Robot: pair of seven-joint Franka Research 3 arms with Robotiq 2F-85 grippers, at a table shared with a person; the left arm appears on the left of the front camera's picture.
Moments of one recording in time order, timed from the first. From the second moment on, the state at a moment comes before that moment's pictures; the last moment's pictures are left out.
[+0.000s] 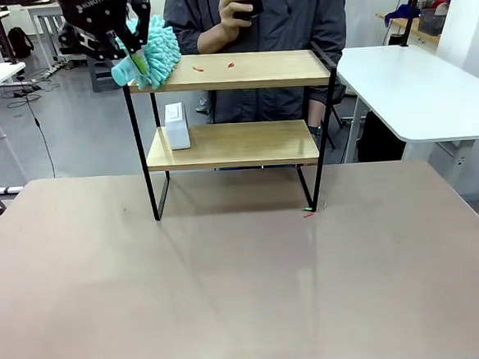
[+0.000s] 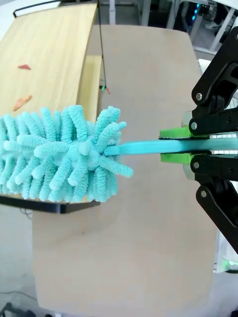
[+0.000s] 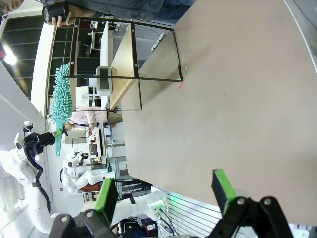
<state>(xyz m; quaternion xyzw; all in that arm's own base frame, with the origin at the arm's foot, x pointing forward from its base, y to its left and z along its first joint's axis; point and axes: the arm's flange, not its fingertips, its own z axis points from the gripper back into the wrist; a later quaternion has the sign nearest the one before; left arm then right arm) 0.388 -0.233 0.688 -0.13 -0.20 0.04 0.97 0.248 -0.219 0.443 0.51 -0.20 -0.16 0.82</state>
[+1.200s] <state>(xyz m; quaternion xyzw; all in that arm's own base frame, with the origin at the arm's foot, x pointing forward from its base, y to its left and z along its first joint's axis) 0.326 -0.214 0.719 -0.33 -0.04 -0.41 0.85 0.248 -0.219 0.443 0.51 -0.20 -0.16 0.82</state>
